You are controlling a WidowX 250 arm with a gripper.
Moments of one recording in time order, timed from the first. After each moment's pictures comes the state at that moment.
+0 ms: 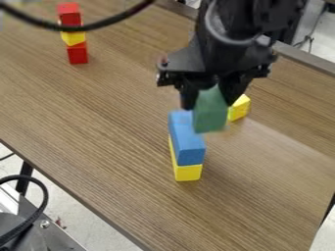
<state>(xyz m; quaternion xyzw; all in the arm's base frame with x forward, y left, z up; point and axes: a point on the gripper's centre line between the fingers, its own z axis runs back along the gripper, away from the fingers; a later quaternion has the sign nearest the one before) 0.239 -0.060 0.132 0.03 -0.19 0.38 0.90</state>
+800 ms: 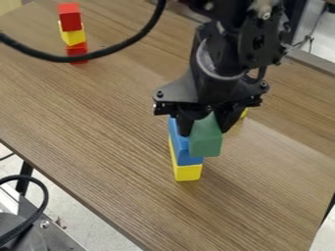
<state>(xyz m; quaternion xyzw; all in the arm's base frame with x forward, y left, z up) 0.233 -0.062 0.105 0.02 -0.17 0.38 0.91</state>
